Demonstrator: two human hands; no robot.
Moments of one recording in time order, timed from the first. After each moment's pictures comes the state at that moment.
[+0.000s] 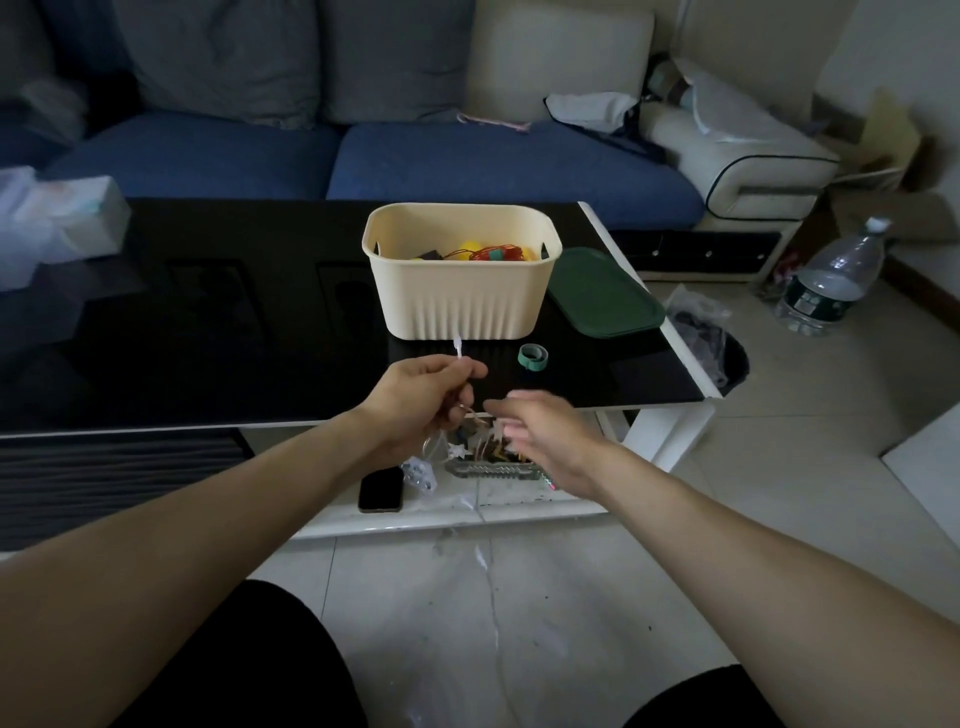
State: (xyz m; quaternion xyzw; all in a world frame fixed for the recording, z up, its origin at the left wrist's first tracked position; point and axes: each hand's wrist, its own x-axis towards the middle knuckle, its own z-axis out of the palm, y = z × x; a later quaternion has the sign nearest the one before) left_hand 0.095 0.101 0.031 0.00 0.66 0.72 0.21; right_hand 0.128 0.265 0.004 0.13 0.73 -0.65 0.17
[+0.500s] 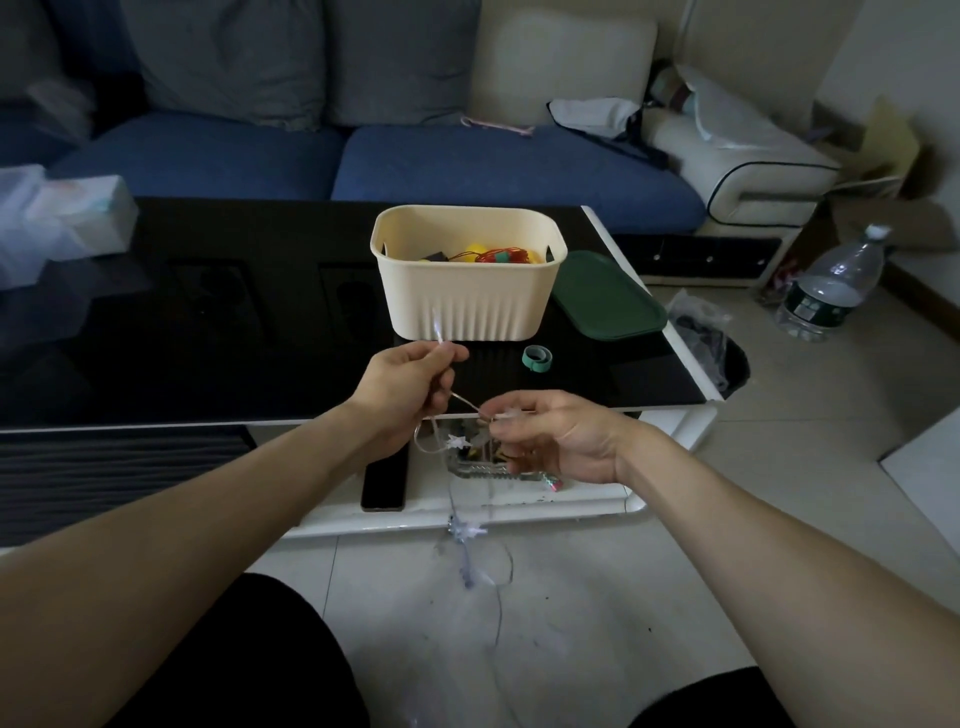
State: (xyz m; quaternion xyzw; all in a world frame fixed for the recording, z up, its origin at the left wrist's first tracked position) left_hand 0.092 0.089 0.036 -0.02 0.64 0.75 0.15; right_hand 0.134 0.280 0.028 0.03 0.61 -0.72 0.32
